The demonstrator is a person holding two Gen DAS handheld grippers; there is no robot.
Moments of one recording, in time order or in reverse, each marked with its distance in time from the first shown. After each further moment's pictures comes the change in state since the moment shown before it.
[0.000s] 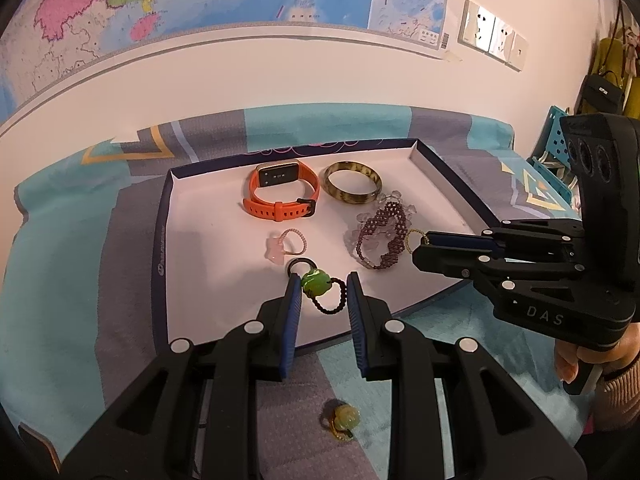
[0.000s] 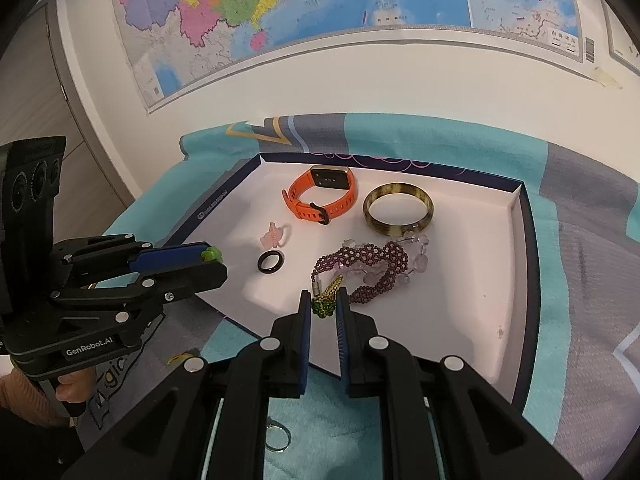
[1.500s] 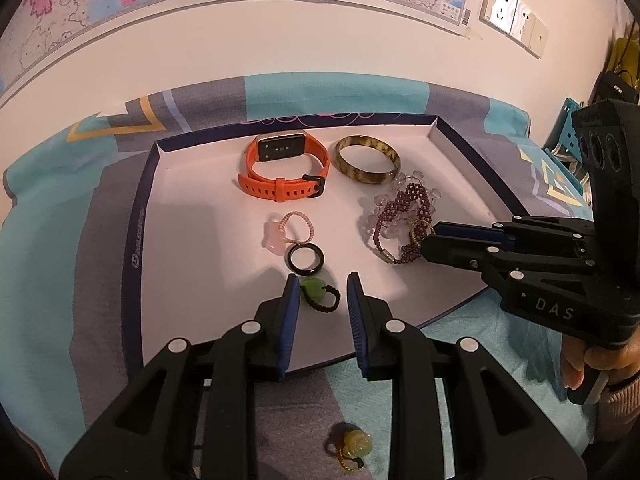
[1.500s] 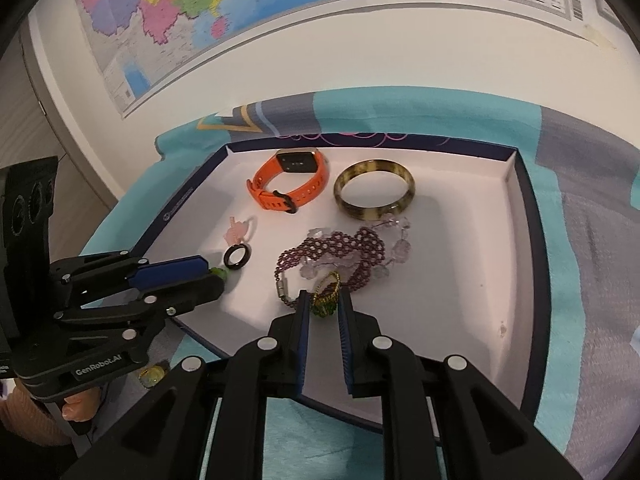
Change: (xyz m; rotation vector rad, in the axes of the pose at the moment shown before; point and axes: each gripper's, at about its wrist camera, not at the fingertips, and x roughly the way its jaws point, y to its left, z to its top) left arm 0.033 0.005 -0.001 -0.029 0.072 0.011; right arm 0.026 -0.022 -0.001 0.084 0.046 -0.020
